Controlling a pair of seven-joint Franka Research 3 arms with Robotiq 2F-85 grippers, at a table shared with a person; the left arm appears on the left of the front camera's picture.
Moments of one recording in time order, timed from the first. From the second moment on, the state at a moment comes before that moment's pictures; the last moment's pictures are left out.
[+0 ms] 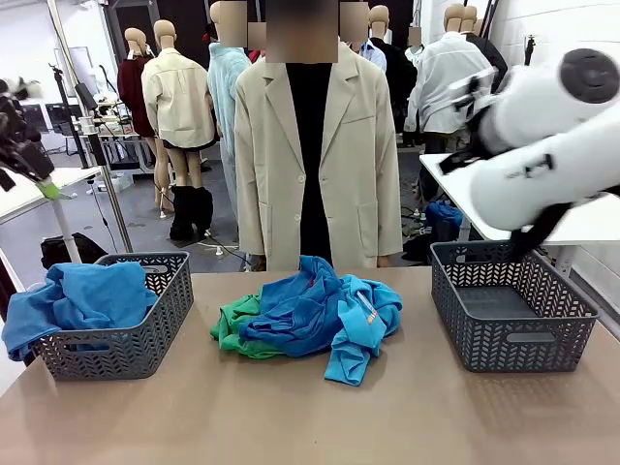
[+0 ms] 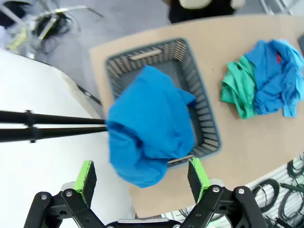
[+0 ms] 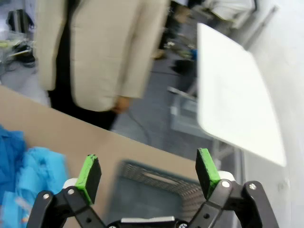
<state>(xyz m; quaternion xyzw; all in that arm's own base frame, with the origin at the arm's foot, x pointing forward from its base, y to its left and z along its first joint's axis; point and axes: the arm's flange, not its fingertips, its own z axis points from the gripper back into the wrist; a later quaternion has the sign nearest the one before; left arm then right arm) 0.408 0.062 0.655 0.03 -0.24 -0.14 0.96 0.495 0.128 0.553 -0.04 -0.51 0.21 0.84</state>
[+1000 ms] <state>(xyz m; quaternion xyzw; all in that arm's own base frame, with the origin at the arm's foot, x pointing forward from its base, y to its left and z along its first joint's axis) 0.354 0.096 0.668 0.11 -0.30 -0.09 0.94 0.497 0.193 0.475 0.06 -0.20 0.39 0.90</state>
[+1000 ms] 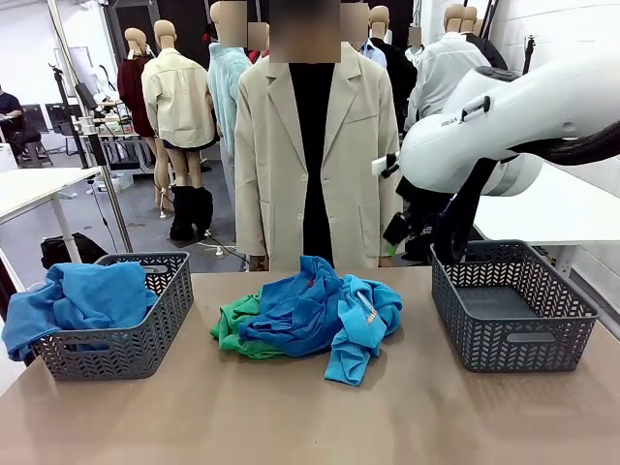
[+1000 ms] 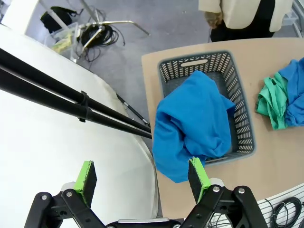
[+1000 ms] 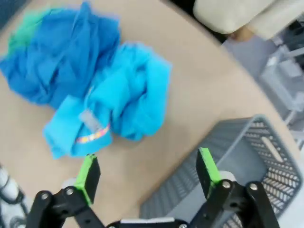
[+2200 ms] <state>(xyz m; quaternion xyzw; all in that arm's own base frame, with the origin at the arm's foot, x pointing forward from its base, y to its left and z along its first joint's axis) 0.354 0.099 0.669 0.11 -0.30 -0.09 0.94 0.476 0.251 0.358 0.15 -0.20 0.47 0.85</state>
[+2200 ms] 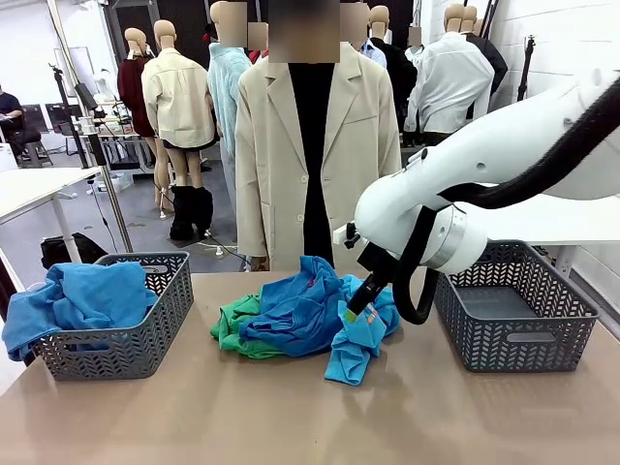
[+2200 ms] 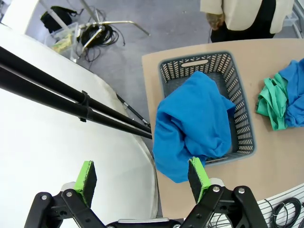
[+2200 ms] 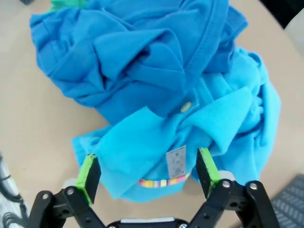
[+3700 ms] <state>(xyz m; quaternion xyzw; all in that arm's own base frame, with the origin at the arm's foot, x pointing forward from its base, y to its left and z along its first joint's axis) 0.354 0.099 0.669 0.11 -0.30 -0.09 0.94 0.487 0.239 0.341 0.16 -0.18 0.47 0.85</state>
